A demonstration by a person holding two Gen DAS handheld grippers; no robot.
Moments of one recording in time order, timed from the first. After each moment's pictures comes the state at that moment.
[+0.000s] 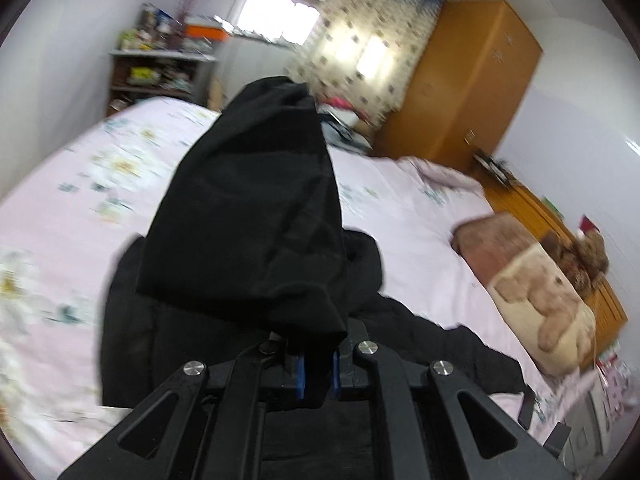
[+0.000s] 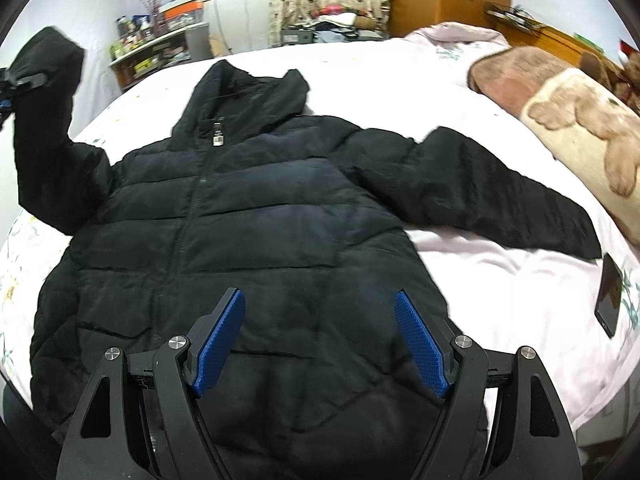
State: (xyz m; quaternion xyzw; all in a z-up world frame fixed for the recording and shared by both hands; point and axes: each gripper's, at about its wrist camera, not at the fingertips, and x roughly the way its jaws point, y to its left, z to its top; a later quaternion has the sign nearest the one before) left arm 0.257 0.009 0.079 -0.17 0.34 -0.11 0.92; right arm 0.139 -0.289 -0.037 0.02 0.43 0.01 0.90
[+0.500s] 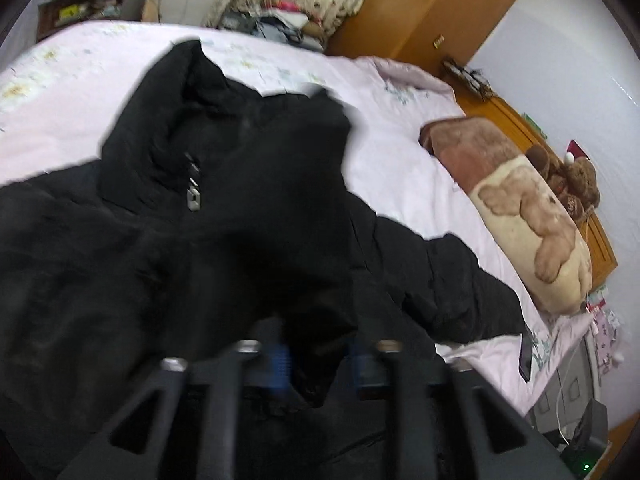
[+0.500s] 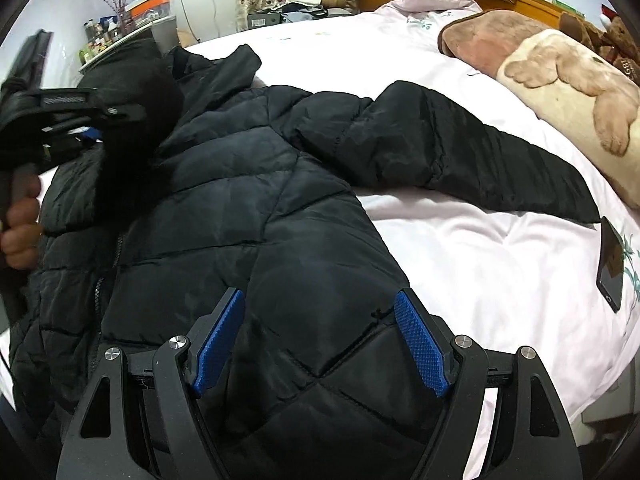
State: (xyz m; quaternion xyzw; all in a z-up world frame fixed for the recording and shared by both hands) left arm 0.297 -0.117 -0.030 -0.15 0.45 -0.21 0.85; right arm 0.149 -0.332 -0.071 0.04 0.46 -0.03 0.89
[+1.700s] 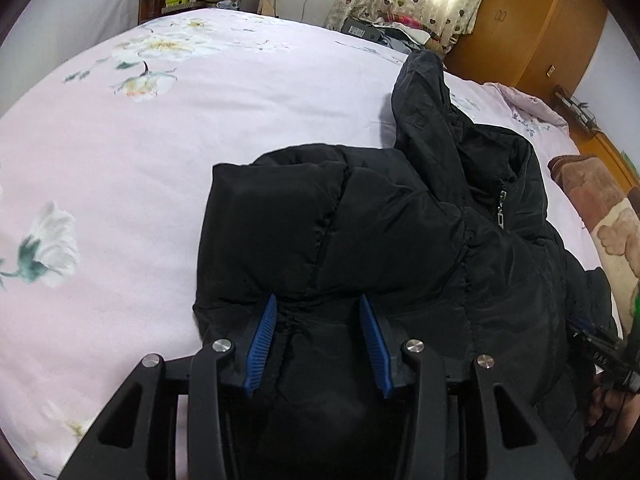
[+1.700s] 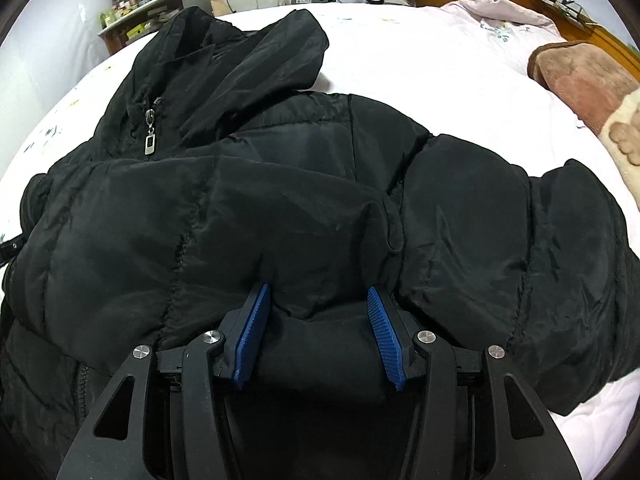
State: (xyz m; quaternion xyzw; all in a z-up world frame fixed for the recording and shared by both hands) left arm 0.309 0.084 -0.077 -0.12 0.46 -0.02 0.88; right arm 0.334 -0.270 -0.116 -0.01 0.49 0.03 0.87
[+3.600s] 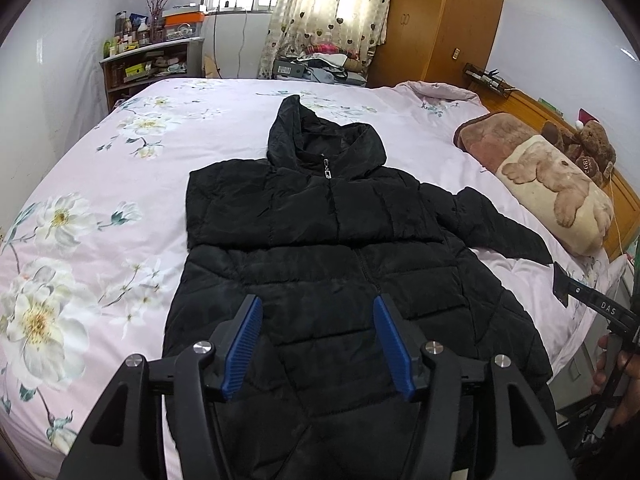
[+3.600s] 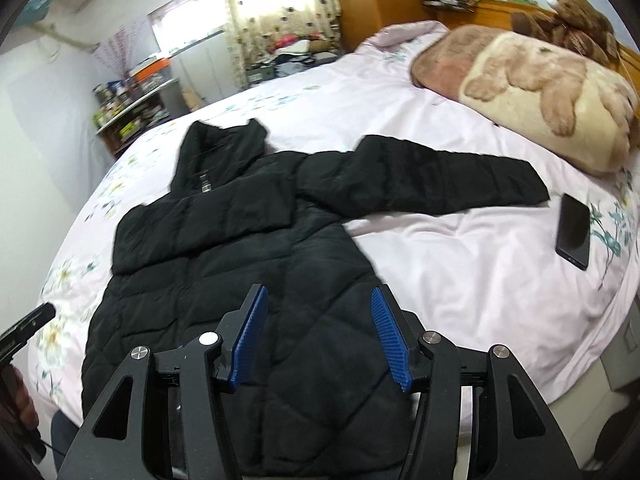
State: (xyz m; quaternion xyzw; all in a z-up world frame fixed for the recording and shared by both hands) left arm 0.072 -0.010 0.047 -0.05 0.40 -0.09 0.91; right arm 0.058 -0.363 0.010 0.13 0.39 -0.03 0.91
